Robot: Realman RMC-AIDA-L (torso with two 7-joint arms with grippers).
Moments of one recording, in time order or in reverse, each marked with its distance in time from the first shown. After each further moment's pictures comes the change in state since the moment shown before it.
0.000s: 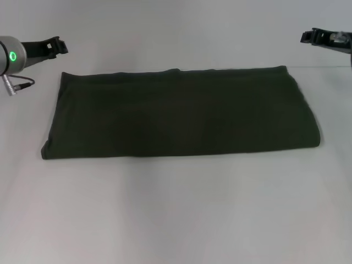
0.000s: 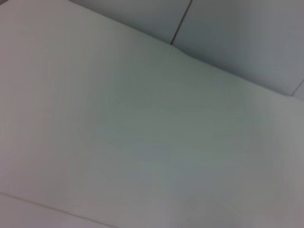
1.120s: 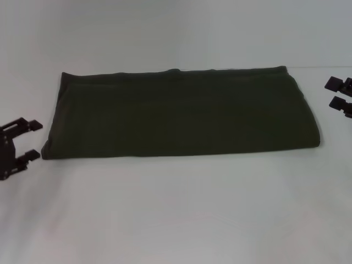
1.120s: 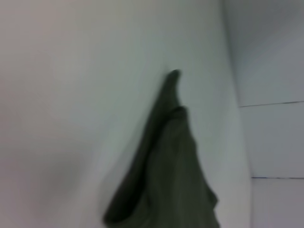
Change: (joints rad) left arm 0.482 -0.011 -0.224 0.078 -0.483 0.703 -0.087; right arm -0.440 -0.006 0.242 -0.068 0.507 -0.866 -0.245
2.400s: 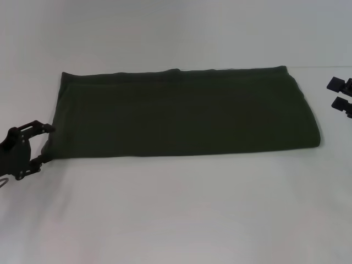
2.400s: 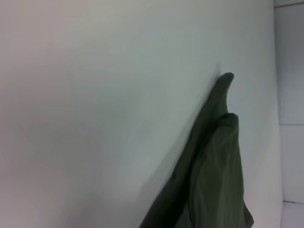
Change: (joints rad) left arm -0.074 0.005 0.009 -0.119 0.057 -0.167 -0.077; right arm -0.002 0.000 0.010 0.011 -0.001 0.013 -0.011
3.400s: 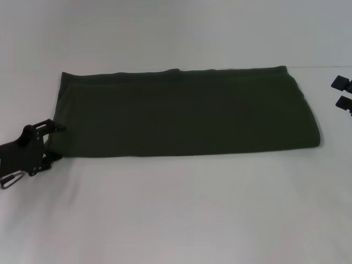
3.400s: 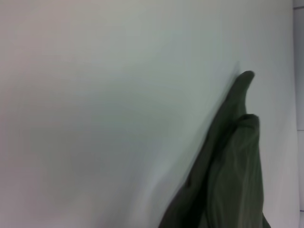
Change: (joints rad) left arm -0.062 0.001 0.023 -0.092 0.002 -0.131 0.009; right arm -0.001 -0.005 0.013 0.013 0.005 0.012 -0.001
